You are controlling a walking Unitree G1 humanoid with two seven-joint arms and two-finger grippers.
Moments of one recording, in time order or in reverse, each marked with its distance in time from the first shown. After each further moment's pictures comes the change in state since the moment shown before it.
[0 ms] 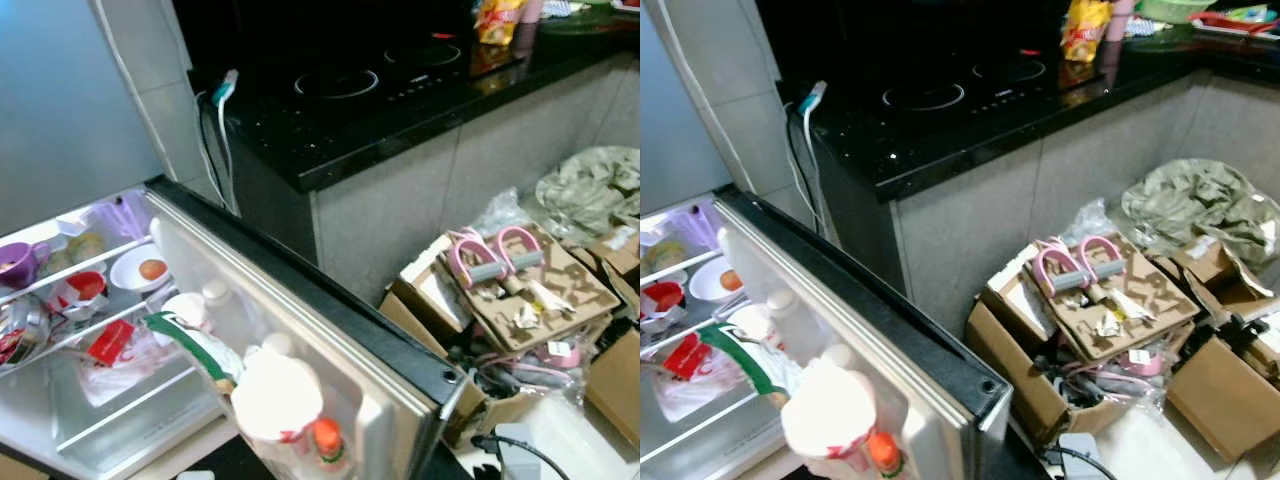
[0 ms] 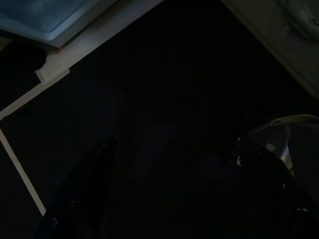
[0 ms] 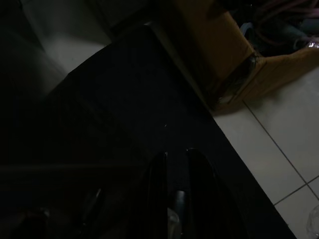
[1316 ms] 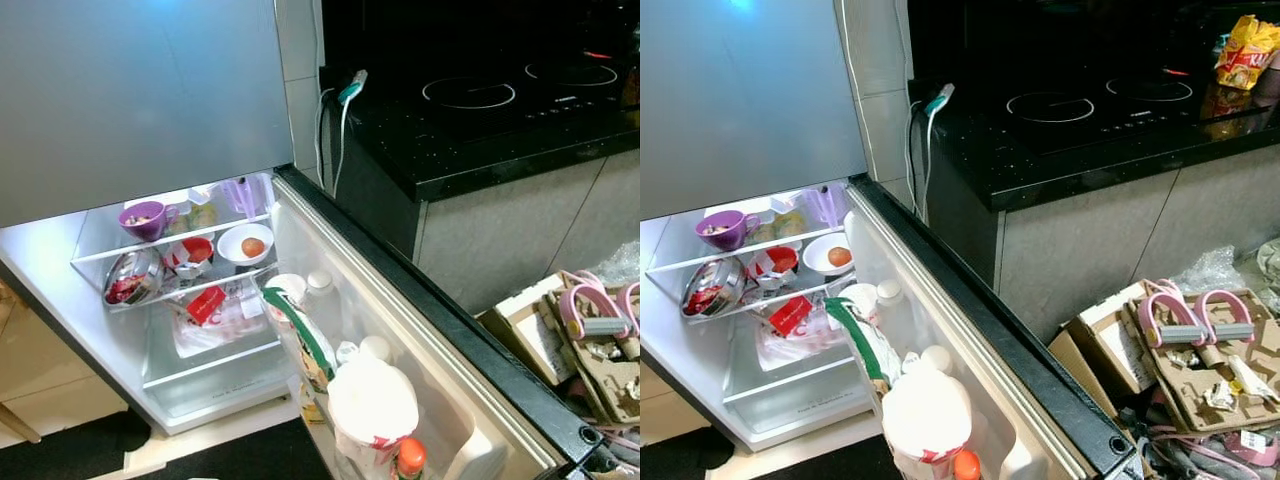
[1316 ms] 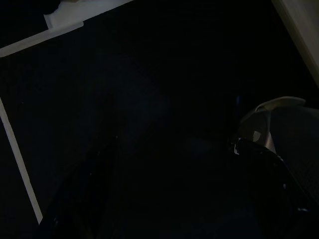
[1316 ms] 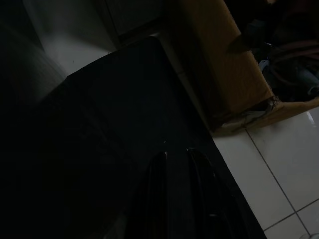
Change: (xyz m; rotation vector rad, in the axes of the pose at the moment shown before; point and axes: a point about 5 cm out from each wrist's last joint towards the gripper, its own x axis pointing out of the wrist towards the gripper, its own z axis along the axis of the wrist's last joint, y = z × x) left arm -0.003 0.001 -0.008 0.019 0.020 -0.069; right arm -0.011 -0.030 -0.014 0.077 0.027 -0.165
